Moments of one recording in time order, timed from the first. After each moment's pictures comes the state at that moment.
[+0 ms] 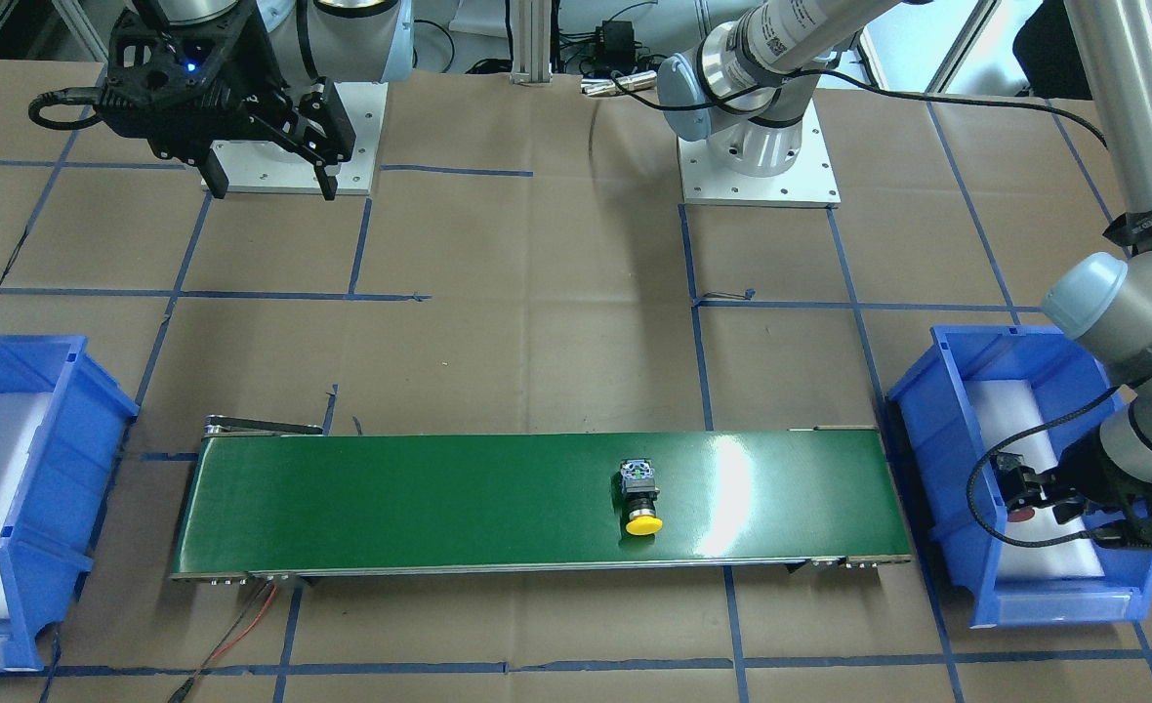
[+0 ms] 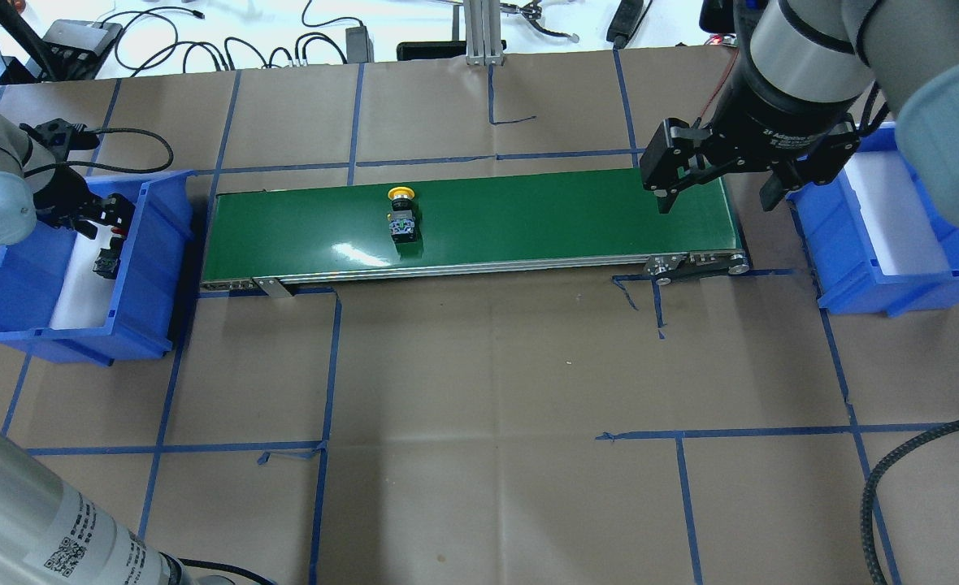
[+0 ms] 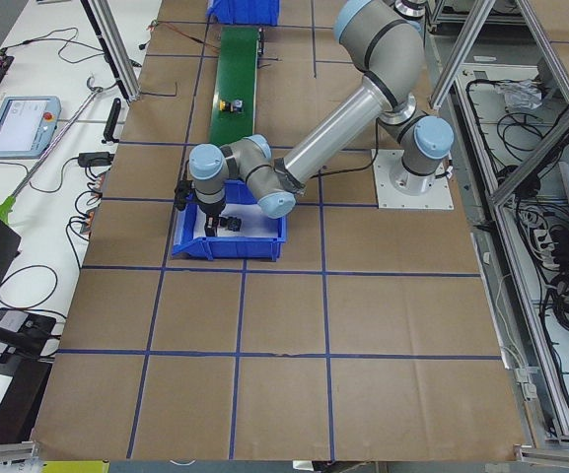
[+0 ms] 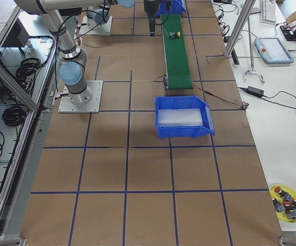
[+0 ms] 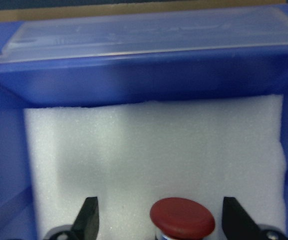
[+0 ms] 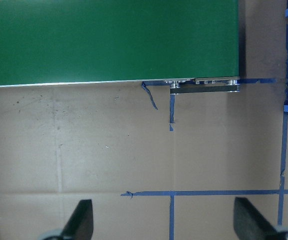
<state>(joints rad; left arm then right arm) -1.03 -2.12 -1.61 -0.93 1.52 0.60 1.63 -1.67 1.61 -1.57 -1.55 0.08</state>
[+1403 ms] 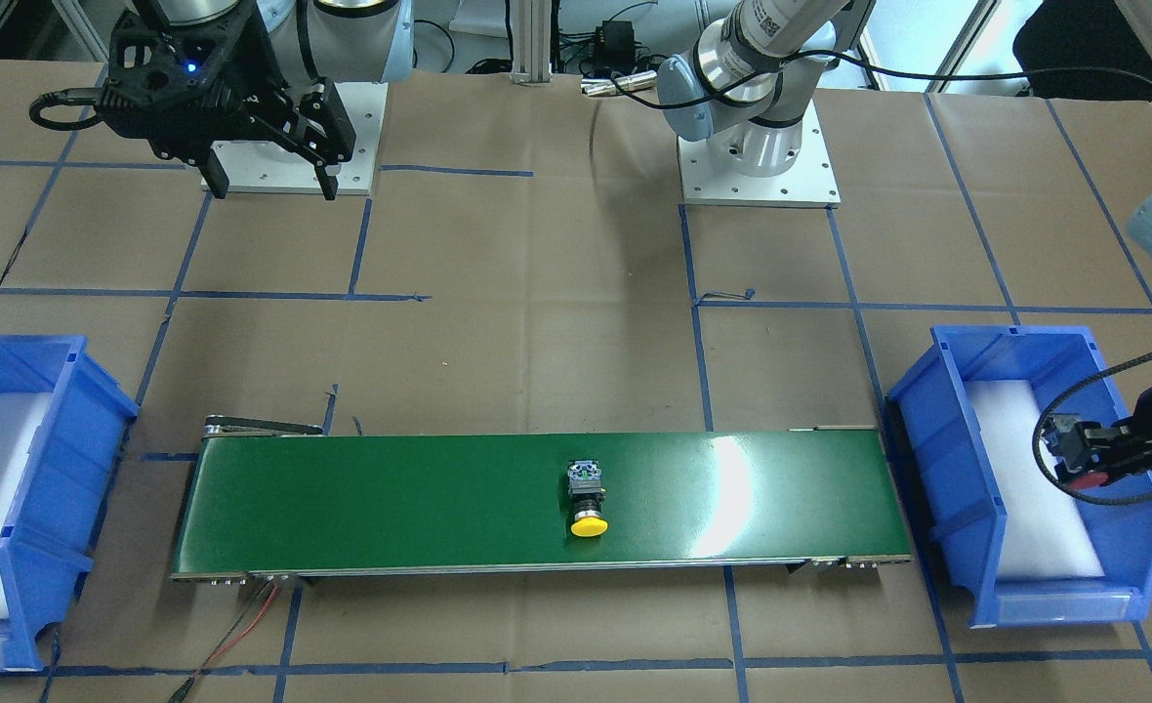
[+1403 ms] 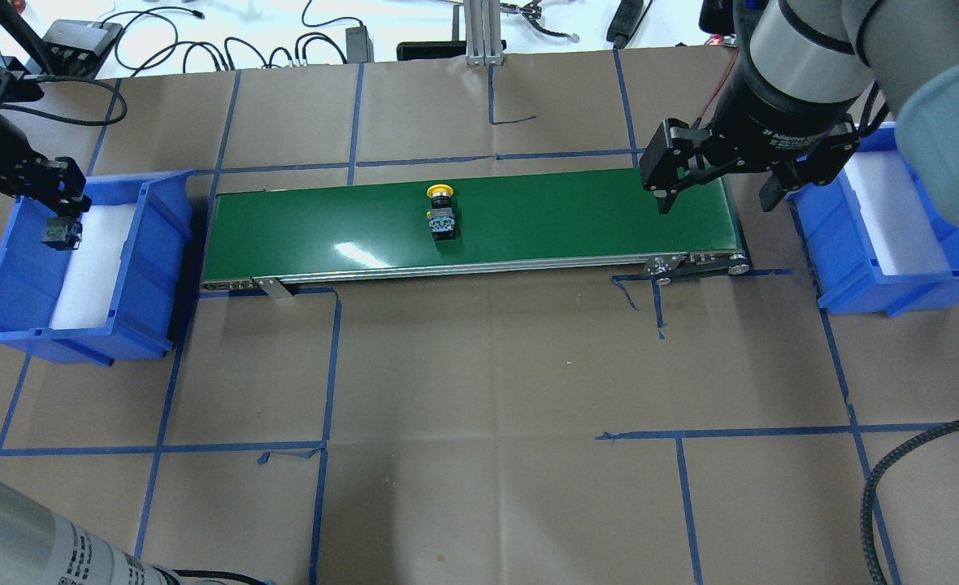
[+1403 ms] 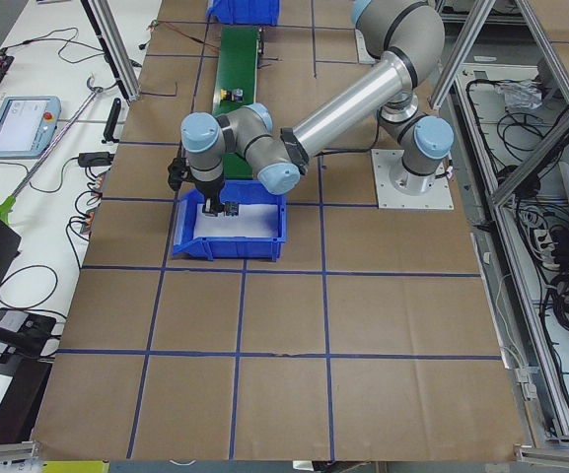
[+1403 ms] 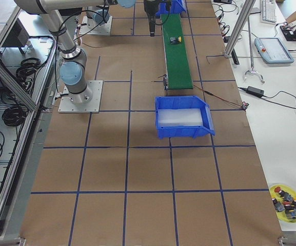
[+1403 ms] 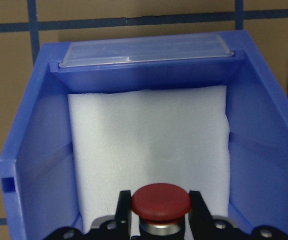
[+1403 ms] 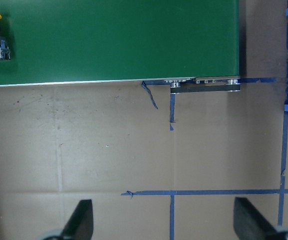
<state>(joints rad) -1.02 -2.00 -1.47 -1.23 1.53 0.60 1.63 -1.68 1.61 -1.56 -1.55 0.08</state>
